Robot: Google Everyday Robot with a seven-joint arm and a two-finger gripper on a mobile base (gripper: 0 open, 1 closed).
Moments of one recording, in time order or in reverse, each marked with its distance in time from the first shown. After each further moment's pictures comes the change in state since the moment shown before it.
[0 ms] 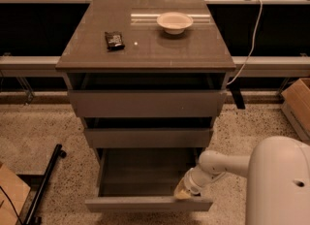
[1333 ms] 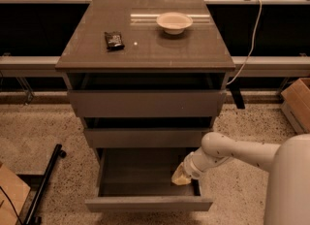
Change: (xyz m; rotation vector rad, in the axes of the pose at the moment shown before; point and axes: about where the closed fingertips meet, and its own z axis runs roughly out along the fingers) arm -0.064 0.008 -0.081 0.005 -0.049 -0.093
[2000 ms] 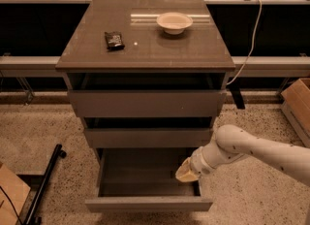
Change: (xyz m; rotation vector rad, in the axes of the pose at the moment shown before) arm -0.033 0.031 -0.071 -0.008 -0.096 -0.029
